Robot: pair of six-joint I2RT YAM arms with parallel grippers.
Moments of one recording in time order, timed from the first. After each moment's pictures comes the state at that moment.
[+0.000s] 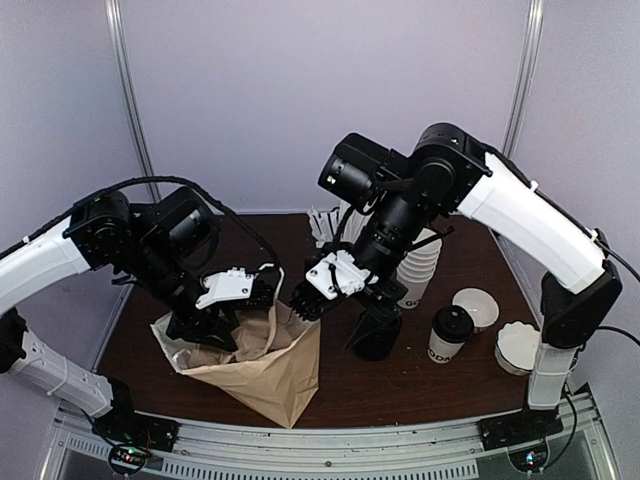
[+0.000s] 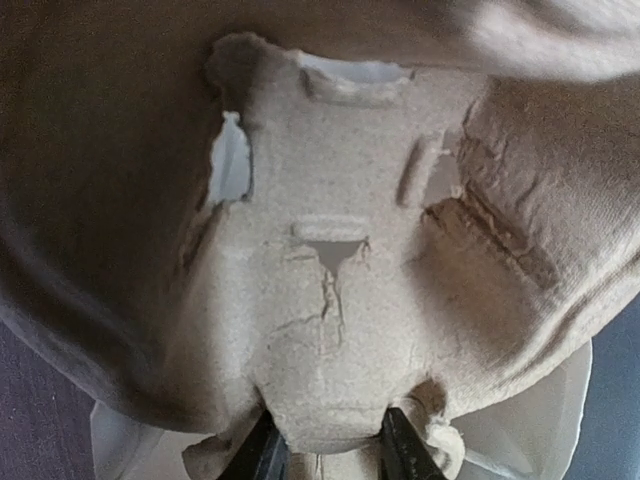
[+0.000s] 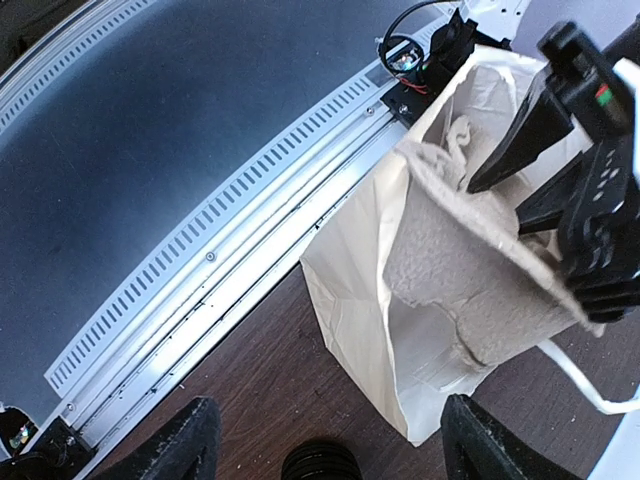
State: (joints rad) left arm -1.05 1.25 1.39 -1.26 0.24 0.45; right arm 1.16 1.90 2.30 -1.55 -0.47 -1.13
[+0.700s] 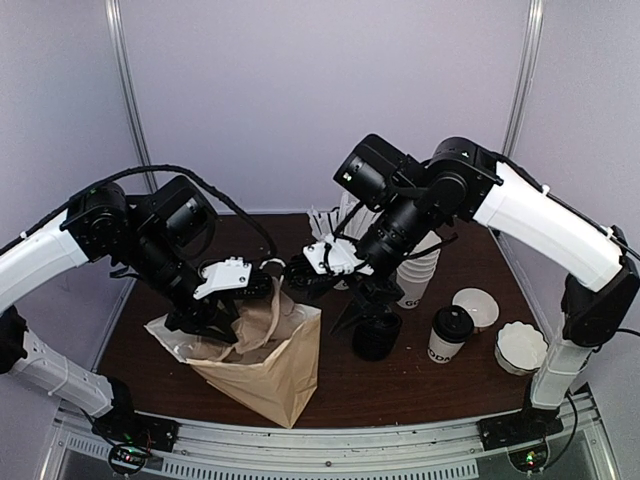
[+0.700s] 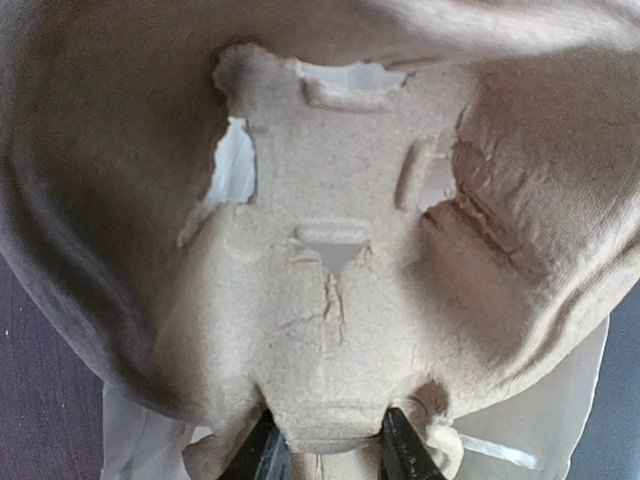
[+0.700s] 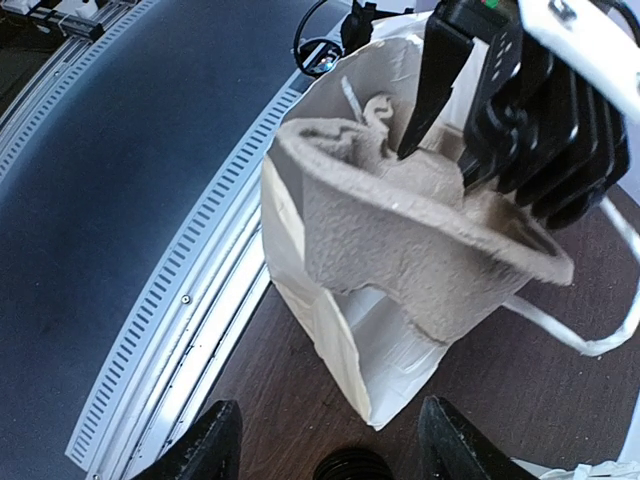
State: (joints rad) left arm -1.02 1.28 1.44 -1.28 0.28 0.48; right arm 1.11 1.77 2.05 -1.31 -0.49 -0.86
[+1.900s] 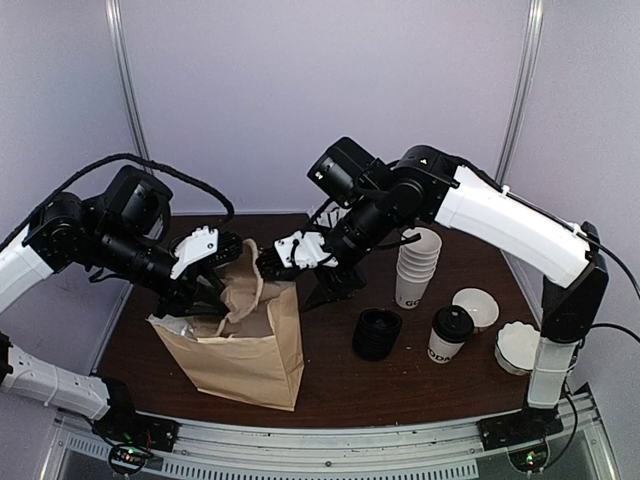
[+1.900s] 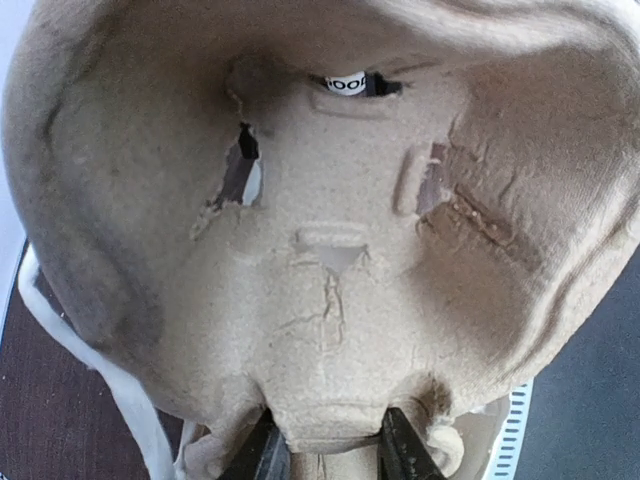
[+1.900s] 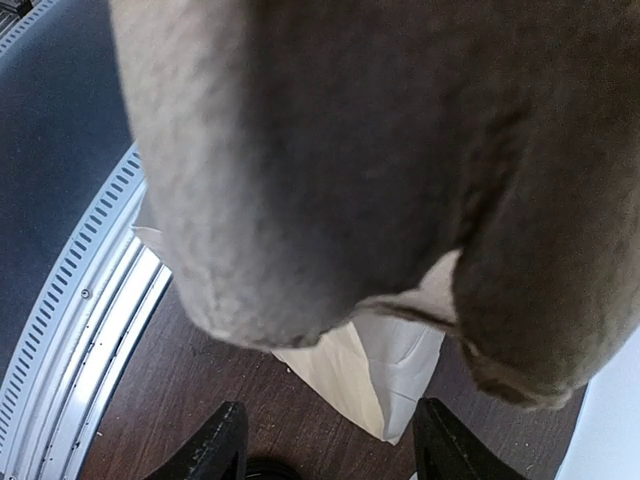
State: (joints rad) left arm -0.93 1.10 1.35 -1.10 0.25 0.37; right arm 1.08 1.90 2.11 -1.16 -0.37 -0.92
